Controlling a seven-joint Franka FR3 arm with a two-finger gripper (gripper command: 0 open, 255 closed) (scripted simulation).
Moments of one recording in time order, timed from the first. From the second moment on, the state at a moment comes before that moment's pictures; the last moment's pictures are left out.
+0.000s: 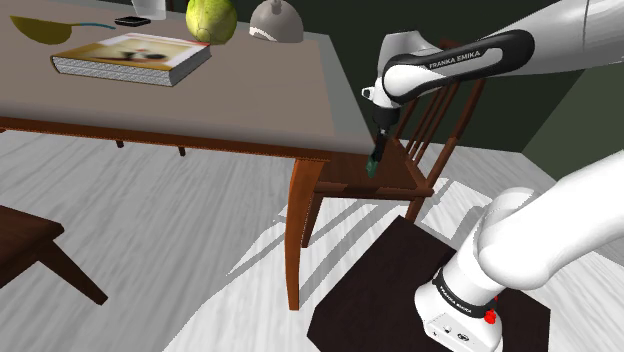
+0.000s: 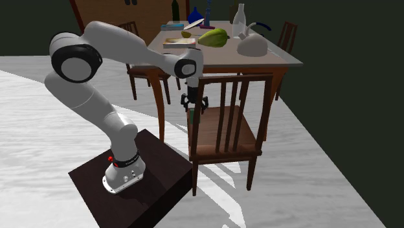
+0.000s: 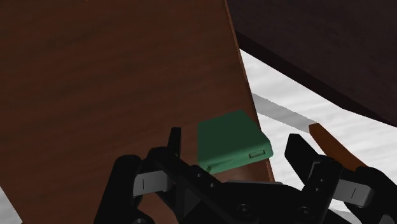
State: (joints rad) arm 0.04 -0.39 -0.33 -2.47 -0.24 1.99 -0.58
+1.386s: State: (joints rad) arm 0.04 -0.42 -0.32 -2.43 -0.24 1.93 -0.59
